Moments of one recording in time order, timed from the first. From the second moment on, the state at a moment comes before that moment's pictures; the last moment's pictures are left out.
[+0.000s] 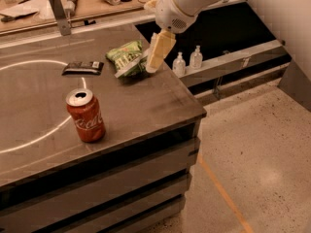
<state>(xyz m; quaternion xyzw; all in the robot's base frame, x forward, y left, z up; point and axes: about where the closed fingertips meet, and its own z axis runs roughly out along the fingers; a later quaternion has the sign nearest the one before) 0.649 0.016 0.966 -0.71 0.60 0.04 0.36</state>
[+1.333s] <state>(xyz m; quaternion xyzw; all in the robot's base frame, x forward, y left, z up) 0.694 0.063 0.861 -0.71 0.62 0.09 0.34</state>
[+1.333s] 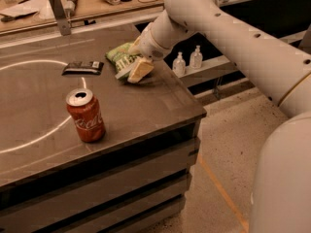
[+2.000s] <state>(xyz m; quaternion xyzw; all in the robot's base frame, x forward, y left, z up) 0.702 0.062 0.849 -0.70 0.62 0.10 0.35</state>
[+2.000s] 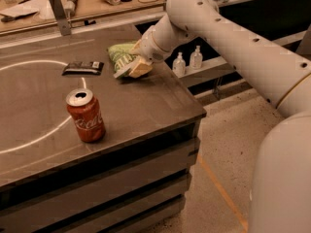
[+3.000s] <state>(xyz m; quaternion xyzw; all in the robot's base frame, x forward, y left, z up) 0.632 0.040 0.890 -0.73 0.54 0.16 0.38</state>
